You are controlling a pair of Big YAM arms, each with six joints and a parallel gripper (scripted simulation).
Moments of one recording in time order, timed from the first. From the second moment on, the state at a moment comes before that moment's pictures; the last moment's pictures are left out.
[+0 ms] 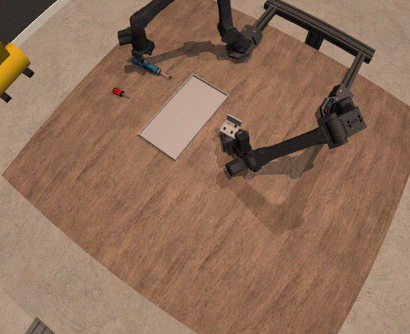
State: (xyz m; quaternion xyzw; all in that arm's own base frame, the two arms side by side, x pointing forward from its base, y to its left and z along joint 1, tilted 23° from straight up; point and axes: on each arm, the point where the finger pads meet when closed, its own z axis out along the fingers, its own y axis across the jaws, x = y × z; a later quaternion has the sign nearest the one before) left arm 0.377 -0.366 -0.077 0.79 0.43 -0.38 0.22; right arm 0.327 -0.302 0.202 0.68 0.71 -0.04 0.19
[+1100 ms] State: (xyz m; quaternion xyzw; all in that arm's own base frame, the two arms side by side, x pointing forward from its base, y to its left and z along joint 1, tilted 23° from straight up) left arm 0.378 -0.362 -0.075 0.79 0.43 -0.38 0.22; right arm 0.327 -0.302 0.202 0.68 0.71 -0.04 0.19
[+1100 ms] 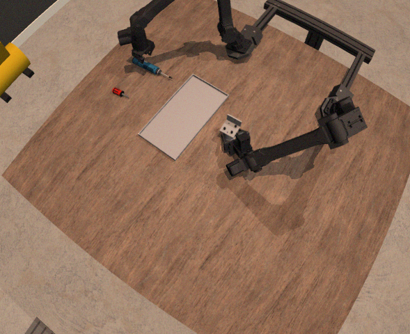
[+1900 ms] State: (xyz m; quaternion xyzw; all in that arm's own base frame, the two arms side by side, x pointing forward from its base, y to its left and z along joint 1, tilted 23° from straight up) left arm 0.392 -0.339 -0.055 0.79 0.44 -0.38 0.22; right arm 0.327 -0.302 0.202 0.68 0.71 -0.04 0.19
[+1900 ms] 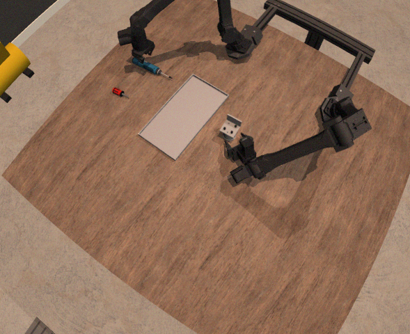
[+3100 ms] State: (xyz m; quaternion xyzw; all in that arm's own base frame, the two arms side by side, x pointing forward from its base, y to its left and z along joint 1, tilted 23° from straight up) left arm 0.399 -0.335 -0.008 0.79 0.43 -0.37 0.23; right arm 0.327 -0.302 0.202 0.68 0.71 -0.04 0.19
